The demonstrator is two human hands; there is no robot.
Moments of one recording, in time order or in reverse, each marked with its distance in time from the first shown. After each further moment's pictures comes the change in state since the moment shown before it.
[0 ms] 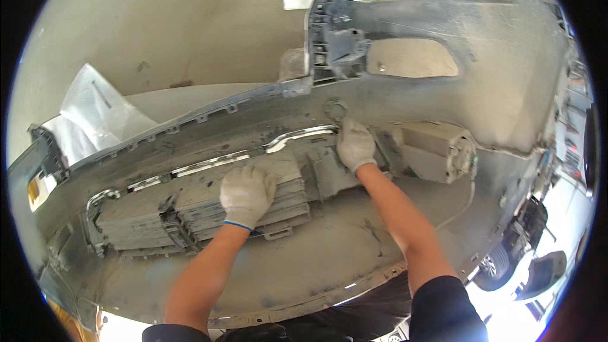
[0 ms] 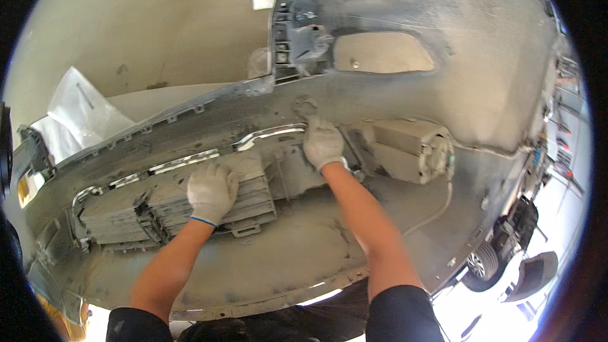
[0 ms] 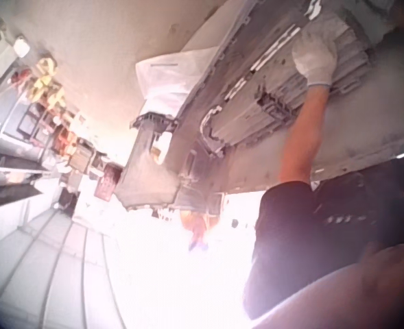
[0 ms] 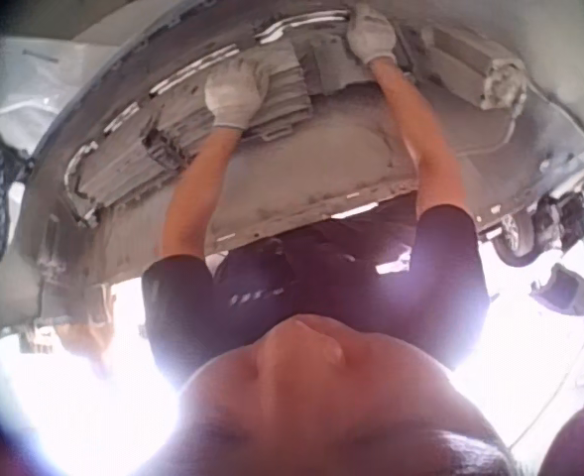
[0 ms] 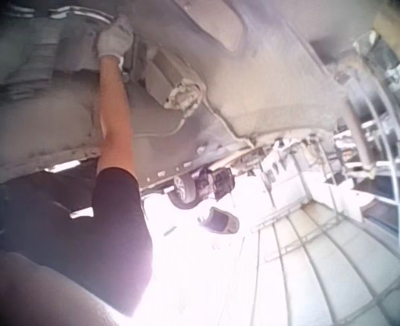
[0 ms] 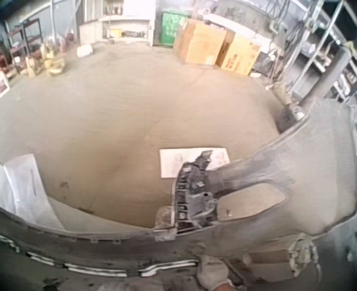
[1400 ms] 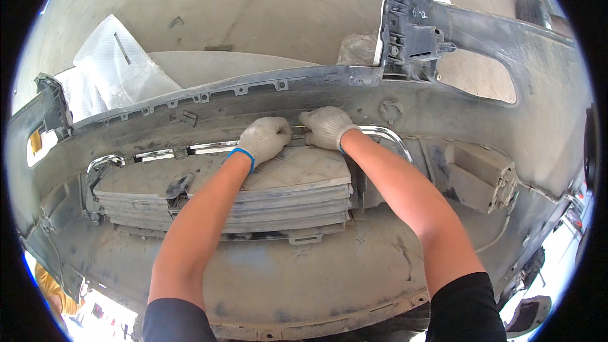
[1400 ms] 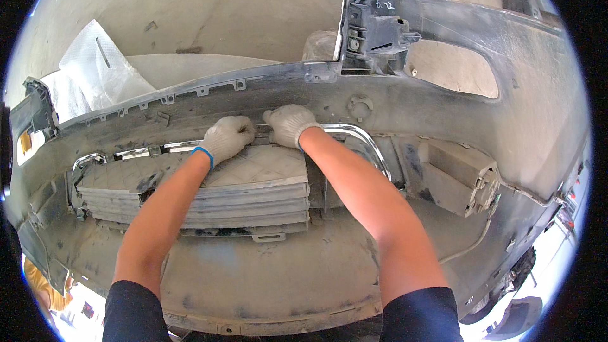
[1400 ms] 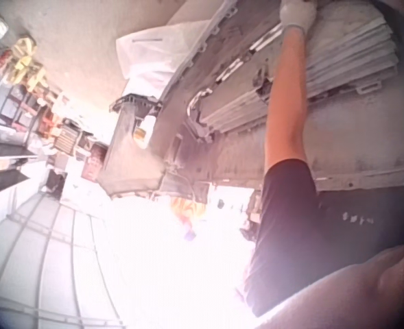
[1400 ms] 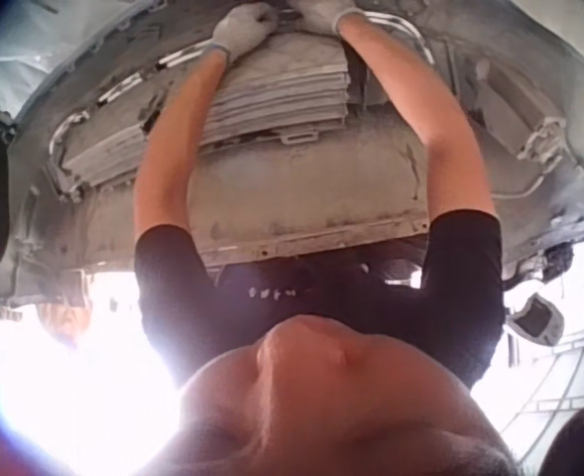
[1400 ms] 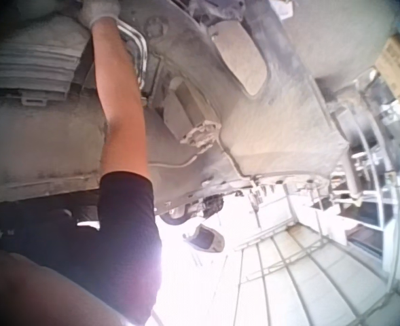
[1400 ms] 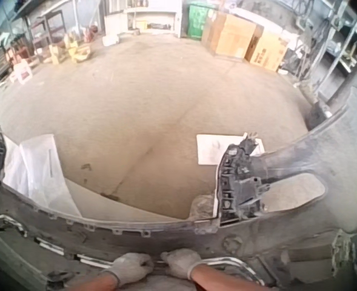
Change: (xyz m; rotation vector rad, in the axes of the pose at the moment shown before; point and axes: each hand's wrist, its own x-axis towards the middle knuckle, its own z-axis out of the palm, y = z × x) left_hand 0.074 -0.098 0.050 -0.531 -0.522 -0.297; right_hand 0.085 -0.151 0.034 0.037 -0.773 -0.585
